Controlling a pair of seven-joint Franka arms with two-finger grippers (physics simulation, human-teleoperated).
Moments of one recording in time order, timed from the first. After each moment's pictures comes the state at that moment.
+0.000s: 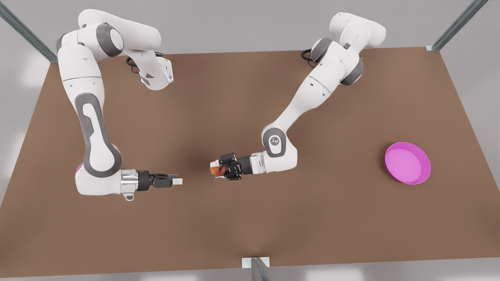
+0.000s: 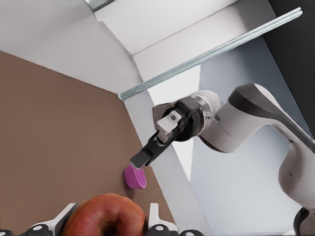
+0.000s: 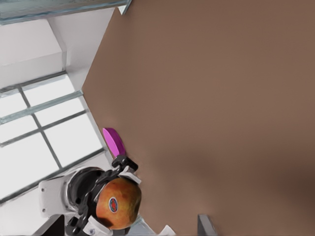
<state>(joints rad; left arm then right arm) -0.51 1.04 -0.32 -1.05 -1.62 2.42 1.02 -0.18 0.65 0.30 -1.53 1.02 1.85 -0.06</state>
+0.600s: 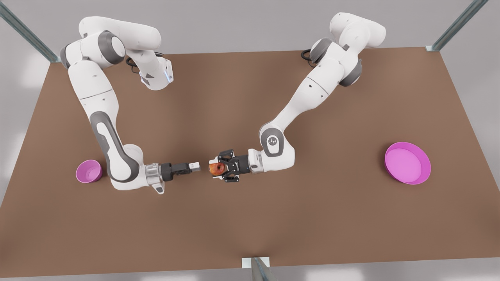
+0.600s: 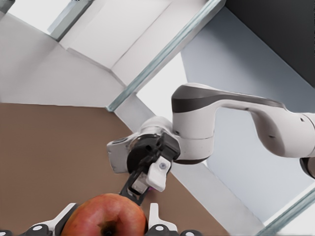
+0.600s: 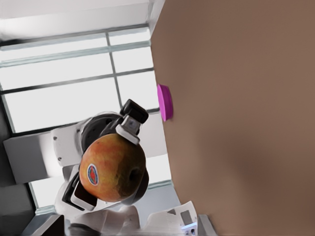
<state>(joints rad) -0.51 1.05 -0.35 -1.05 -1.63 2.43 1.40 -0.18 0.73 0.36 -1.70 1.27 1.74 -0.62</state>
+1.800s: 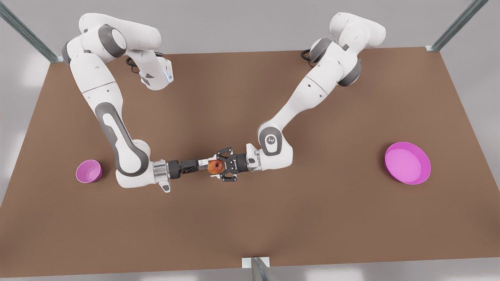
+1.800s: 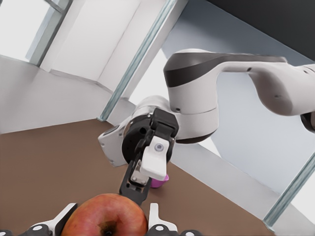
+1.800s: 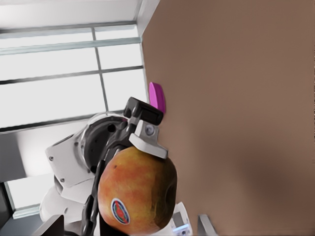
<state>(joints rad) -0.51 1.06 -0.35 -1.05 -1.64 2.44 1.64 -0.17 0.69 0.43 -1.68 1.21 1.84 -0.53</state>
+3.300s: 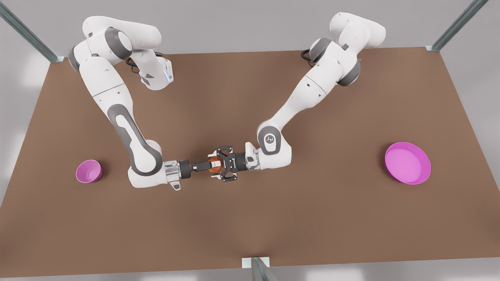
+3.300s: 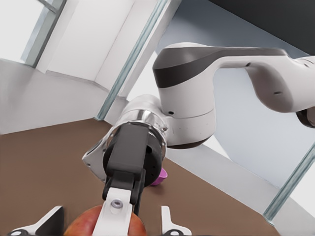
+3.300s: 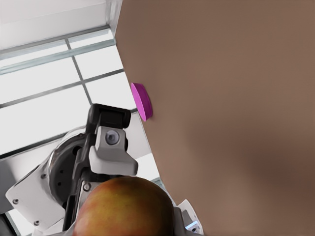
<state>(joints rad) -0.52 1.05 -0.35 -1.06 -1.63 2.43 1.66 -0.10 0.72 0.43 -1.65 1.20 1.91 -0.34</state>
